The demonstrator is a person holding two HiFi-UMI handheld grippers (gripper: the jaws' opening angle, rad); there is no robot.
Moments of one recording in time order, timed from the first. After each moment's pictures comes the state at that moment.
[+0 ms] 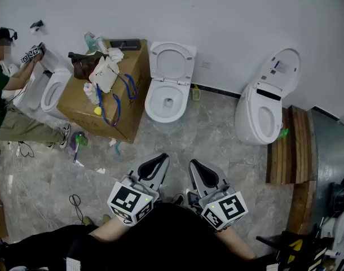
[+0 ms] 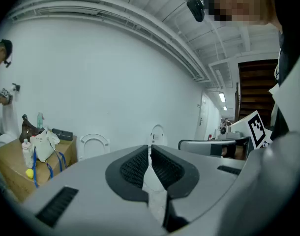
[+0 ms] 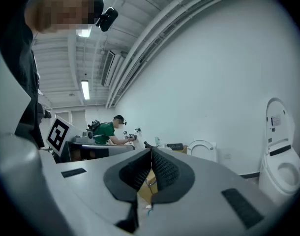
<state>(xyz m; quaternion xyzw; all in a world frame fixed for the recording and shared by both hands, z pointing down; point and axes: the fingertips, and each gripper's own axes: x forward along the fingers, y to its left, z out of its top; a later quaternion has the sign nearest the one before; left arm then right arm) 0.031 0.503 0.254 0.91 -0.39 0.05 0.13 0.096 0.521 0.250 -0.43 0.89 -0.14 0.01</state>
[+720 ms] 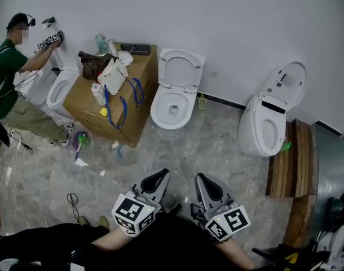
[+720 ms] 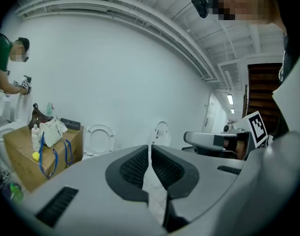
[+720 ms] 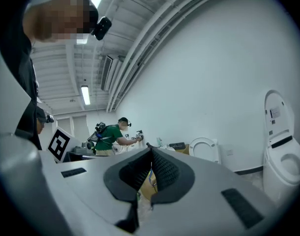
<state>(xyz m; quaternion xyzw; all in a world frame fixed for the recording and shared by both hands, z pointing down) 0.025 0.534 0.285 0.89 -0.42 0.06 0.18 0.109 0.546 0.259 -0.43 0.89 -0.17 0.04</state>
